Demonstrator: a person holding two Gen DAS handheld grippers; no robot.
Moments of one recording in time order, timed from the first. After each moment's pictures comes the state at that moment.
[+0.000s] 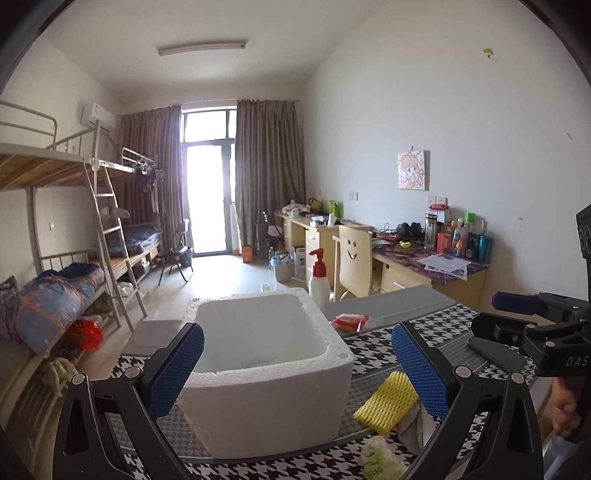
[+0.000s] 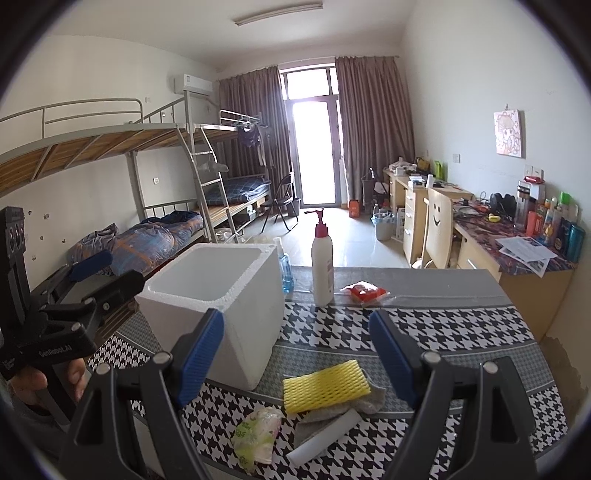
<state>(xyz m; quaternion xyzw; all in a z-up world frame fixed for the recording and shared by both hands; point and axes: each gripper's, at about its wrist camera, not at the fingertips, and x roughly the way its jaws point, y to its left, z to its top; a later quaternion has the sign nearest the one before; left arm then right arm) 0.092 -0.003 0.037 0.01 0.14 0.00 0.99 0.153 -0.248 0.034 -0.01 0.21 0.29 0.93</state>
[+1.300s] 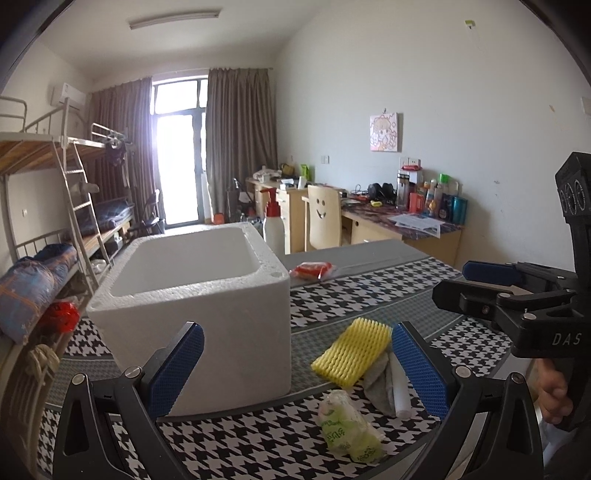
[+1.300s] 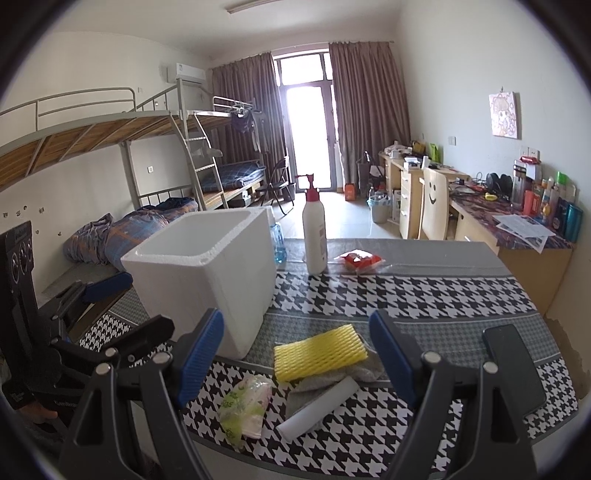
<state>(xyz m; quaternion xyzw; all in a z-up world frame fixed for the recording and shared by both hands) 0.091 -0.033 -0.007 0.01 0.20 -0.06 0.98 0.149 -0.257 -0.003 -0.01 0.24 0.28 0.93</state>
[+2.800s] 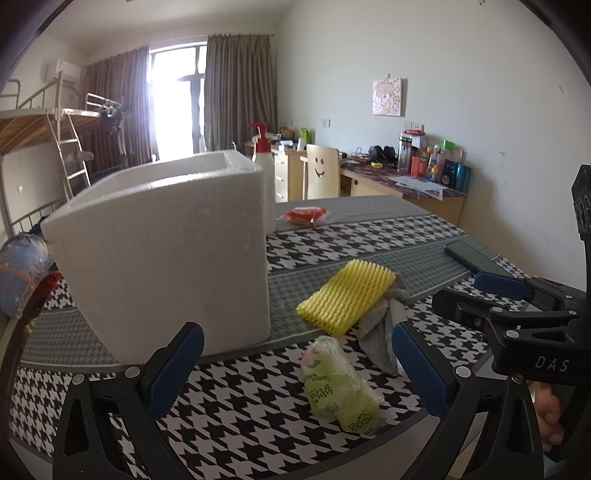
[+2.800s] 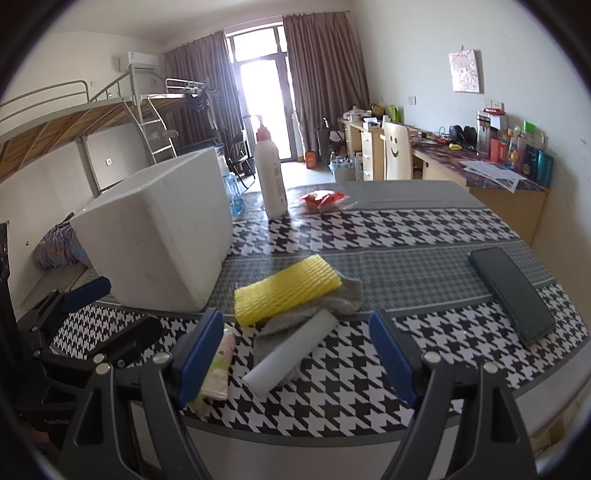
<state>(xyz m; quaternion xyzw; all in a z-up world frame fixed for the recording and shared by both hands) 0.101 -0.046 -0.062 0.00 0.27 -0.06 0.96 0.145 -0.263 -0.059 0.02 0.31 0.20 0.93</state>
